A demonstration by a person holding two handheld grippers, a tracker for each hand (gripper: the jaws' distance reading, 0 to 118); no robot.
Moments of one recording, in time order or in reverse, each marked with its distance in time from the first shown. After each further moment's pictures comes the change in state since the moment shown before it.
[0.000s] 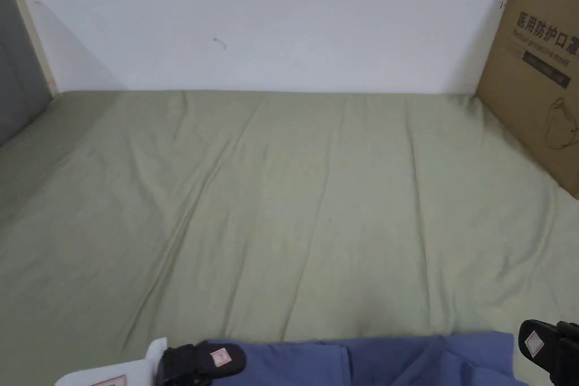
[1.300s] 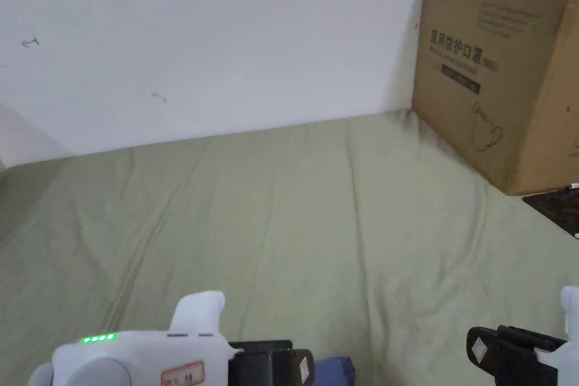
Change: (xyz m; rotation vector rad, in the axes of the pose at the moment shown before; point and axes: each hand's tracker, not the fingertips) left arm 0.249 -0.086 -0.133 -0.005 0.708 -0.742; right arm 0.066 0.001 0.023 0.022 0.056 -0.115
